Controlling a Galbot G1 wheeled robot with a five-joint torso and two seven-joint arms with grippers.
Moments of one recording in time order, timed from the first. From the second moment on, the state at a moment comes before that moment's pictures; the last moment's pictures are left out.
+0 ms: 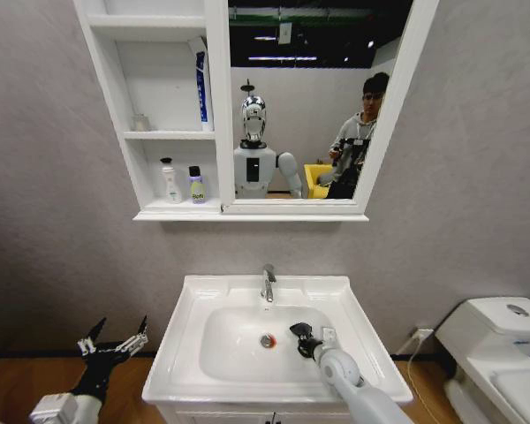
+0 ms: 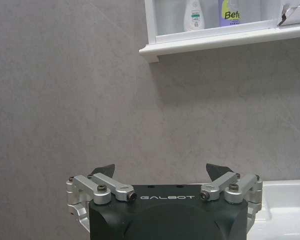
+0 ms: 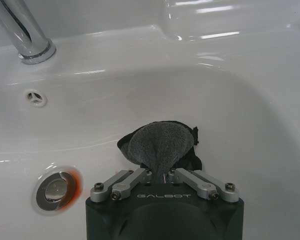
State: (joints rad) left arm 1.68 -1.34 -0.87 -2.32 -0.30 0.16 -0.01; right arm -0.94 1.07 0.07 1.58 0.94 -0.50 0.50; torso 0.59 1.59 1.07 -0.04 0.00
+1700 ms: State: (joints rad) left arm 1.68 -1.34 -0.87 -2.32 -0.30 0.16 -0.01; right arm -0.65 1.34 -0.19 1.24 0.95 -0.48 0.45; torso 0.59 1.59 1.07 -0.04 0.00
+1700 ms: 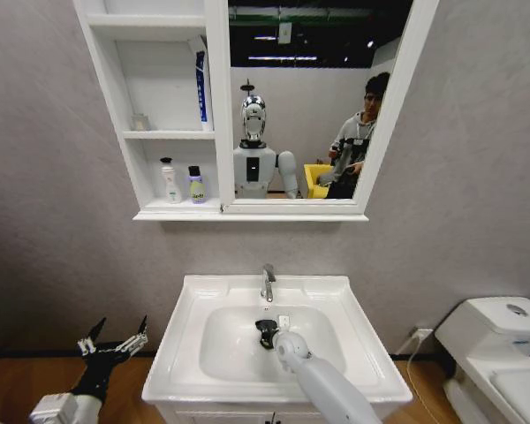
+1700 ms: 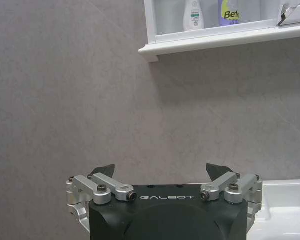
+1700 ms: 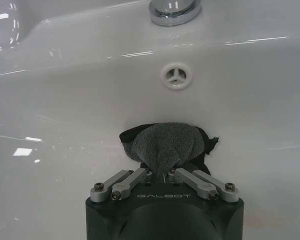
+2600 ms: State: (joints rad) left arm 1.68 -1.34 -0.87 -2.32 -0.30 0.16 -0.01; right arm -0.72 1.24 -0.17 1.31 0.95 -0.51 0.48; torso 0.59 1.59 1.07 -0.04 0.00
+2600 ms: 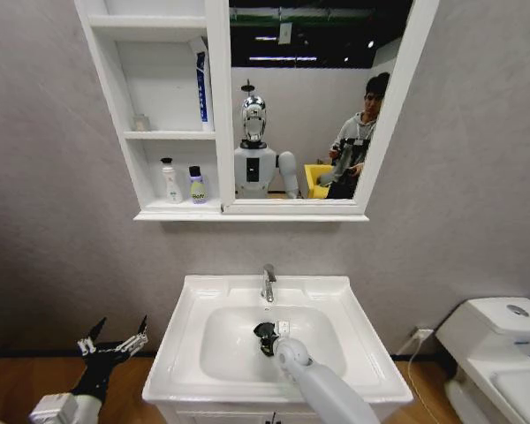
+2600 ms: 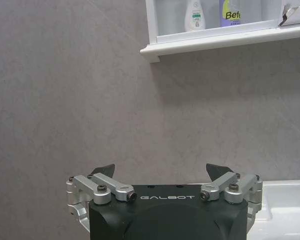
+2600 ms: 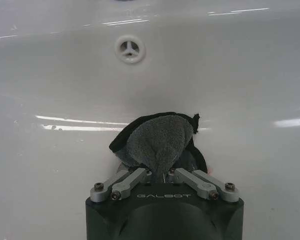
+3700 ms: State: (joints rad) left arm 1.68 -1.34 -0.87 -2.32 -0.30 0.16 -0.01; right arm -0.77 1.26 -0.20 1.34 0.92 -0.48 0.45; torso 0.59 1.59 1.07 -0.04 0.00
